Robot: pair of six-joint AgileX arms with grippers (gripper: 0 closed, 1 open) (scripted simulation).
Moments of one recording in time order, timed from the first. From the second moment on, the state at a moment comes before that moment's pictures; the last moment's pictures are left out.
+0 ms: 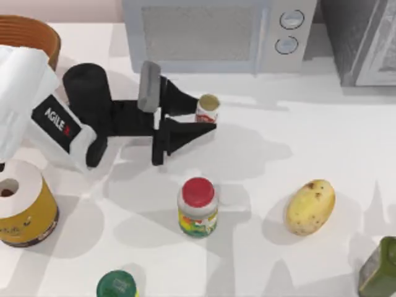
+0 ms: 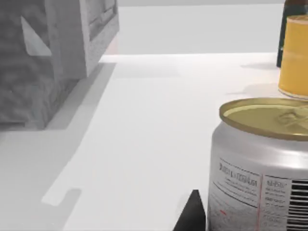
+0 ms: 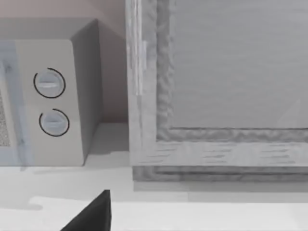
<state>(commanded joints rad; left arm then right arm) -0.28 2.48 1.22 1.25 1.33 0.04 0.00 0.00 0.00 0.00 0.00 0.00</state>
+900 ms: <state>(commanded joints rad) -0.24 2.56 1.22 1.29 1.38 0.04 0.00 0.00 0.00 0.00 0.00 0.00</state>
